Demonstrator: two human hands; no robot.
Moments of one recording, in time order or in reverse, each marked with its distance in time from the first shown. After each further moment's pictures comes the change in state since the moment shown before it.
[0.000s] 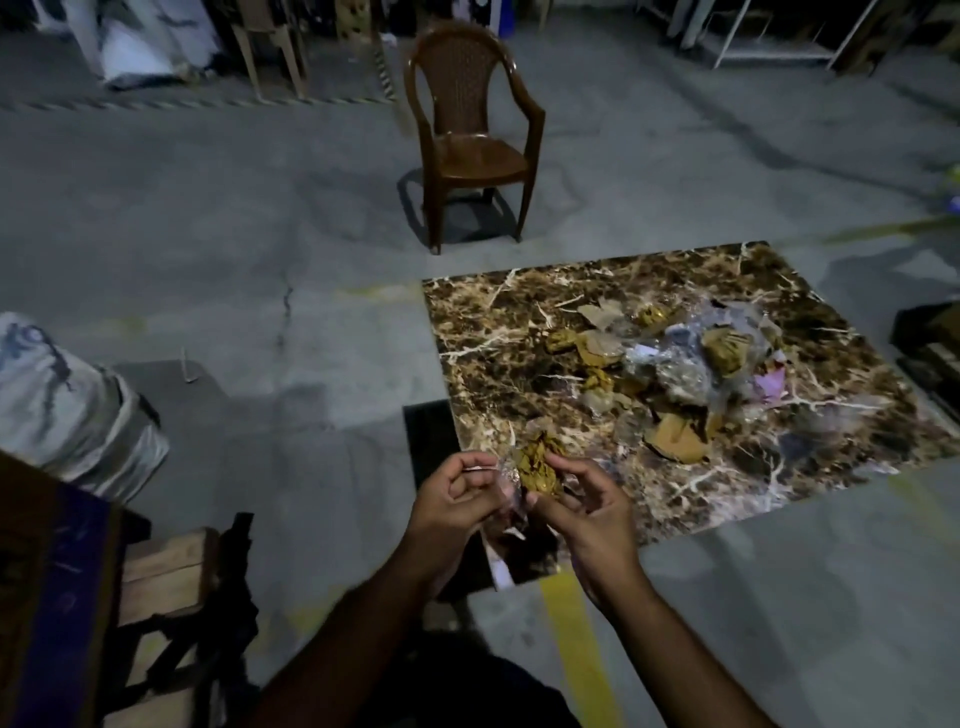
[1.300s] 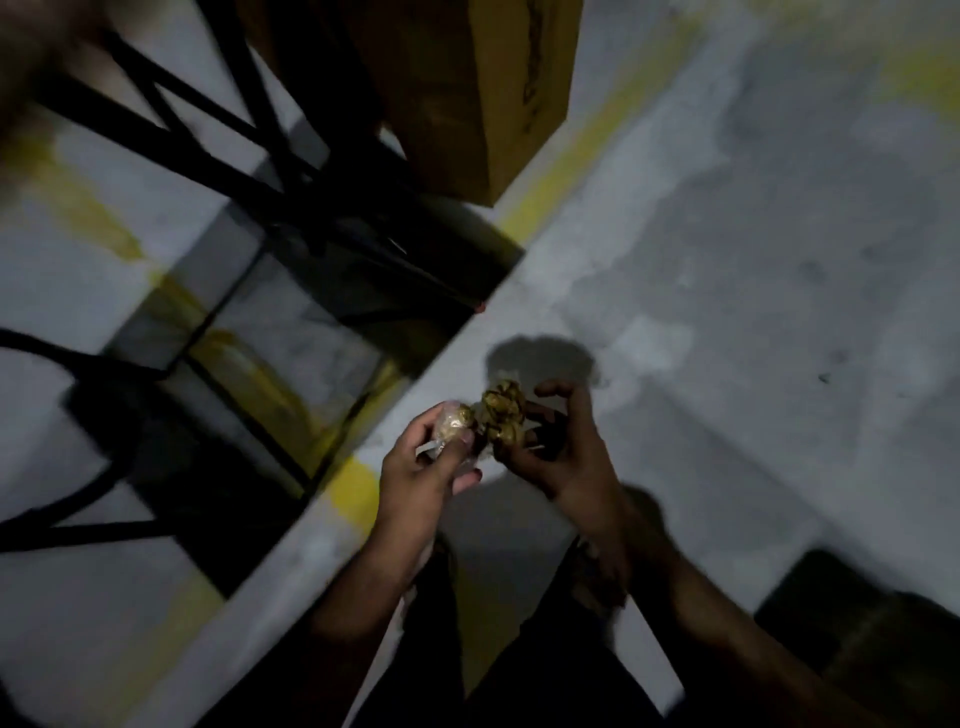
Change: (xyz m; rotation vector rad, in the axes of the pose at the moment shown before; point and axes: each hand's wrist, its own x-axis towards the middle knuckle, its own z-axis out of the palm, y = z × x) left_hand 0.194 -0.590 0.455 0.503 -0.060 -0.390; right_hand 0.080 0.451 -0.638 0.090 0.195 0.244
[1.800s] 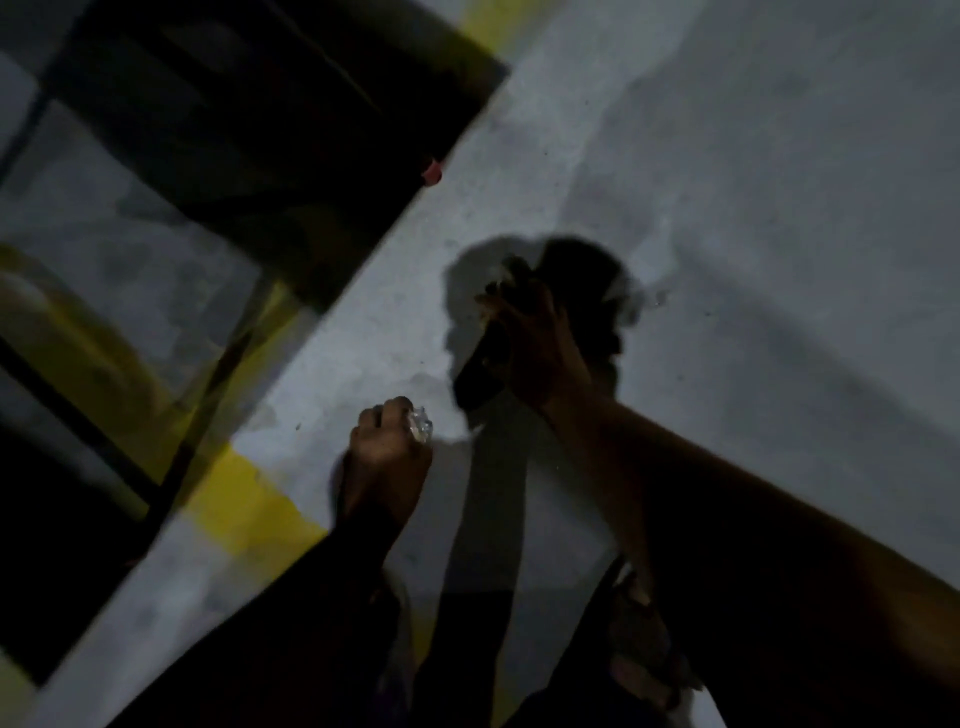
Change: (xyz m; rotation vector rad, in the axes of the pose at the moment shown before) left_hand 0.262 -0.318 -0.040 1.286 0.118 0.438; right_hand 0.219 0.355 -0.013 -1.172 0.033 -0.203
